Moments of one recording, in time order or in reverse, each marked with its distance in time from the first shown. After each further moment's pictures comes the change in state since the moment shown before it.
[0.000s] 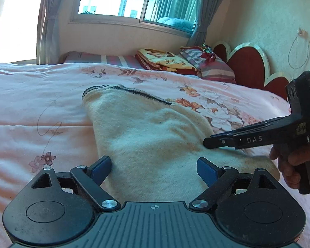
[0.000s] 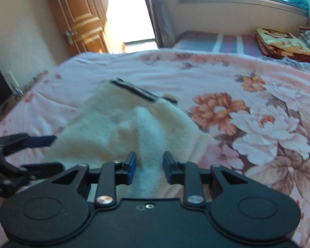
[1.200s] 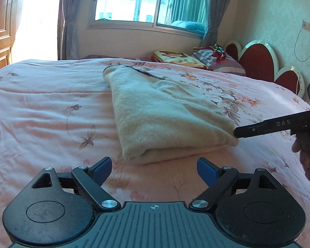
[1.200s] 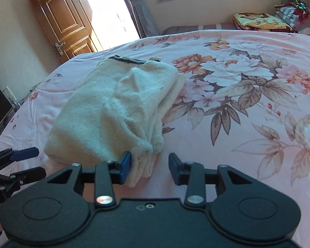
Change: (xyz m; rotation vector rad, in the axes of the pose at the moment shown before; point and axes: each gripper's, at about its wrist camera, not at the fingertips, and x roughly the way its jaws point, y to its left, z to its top) left arm -0.112 -0.044 -0.093 -0.018 -0.038 0.129; right arm -0.097 0.007 -0.105 0.109 -0.070 0.020
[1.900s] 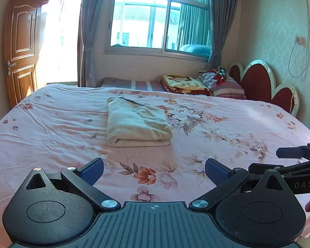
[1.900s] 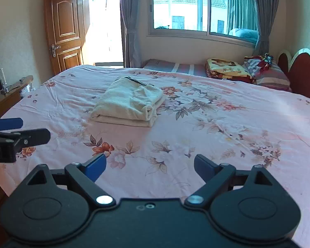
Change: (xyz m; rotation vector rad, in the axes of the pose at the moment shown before) left arm -0.232 -0.125 -0.030 -0.029 -0.125 0.106; right arm -0.242 0.114 -0.118 -0.191 -0.176 -0.280
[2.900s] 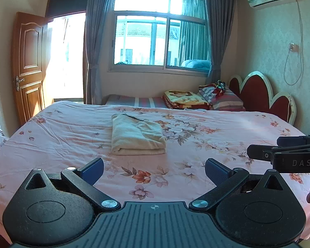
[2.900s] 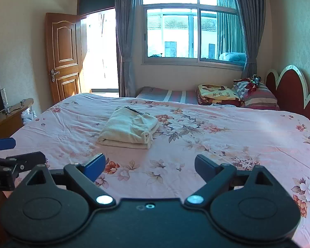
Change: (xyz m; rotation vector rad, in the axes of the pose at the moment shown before) left arm -0.084 -0.028 -0.010 0.023 -0.094 0.034; right arm -0.075 0.005 -0.007 0.031 -0.147 -0.014
